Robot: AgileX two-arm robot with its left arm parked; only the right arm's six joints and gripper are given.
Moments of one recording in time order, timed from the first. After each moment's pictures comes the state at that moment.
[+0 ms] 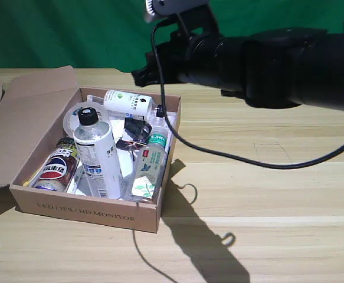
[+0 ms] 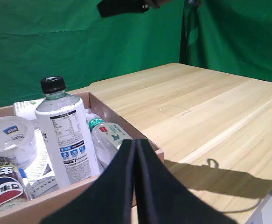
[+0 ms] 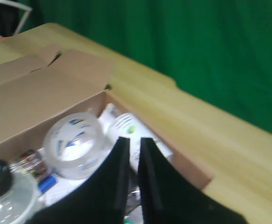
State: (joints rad) arm 0.63 1.61 -1.24 1.67 -0.09 -1.75
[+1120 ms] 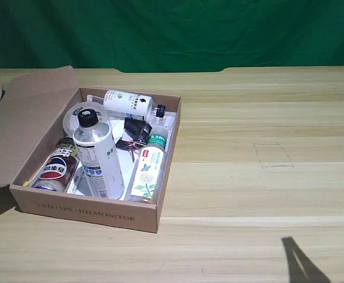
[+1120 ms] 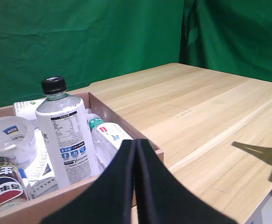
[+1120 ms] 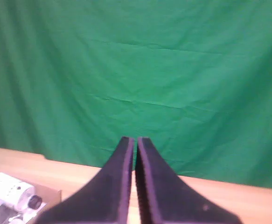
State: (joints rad) arm 0.51 0.45 -0.59 1.76 -0.40 -1.92
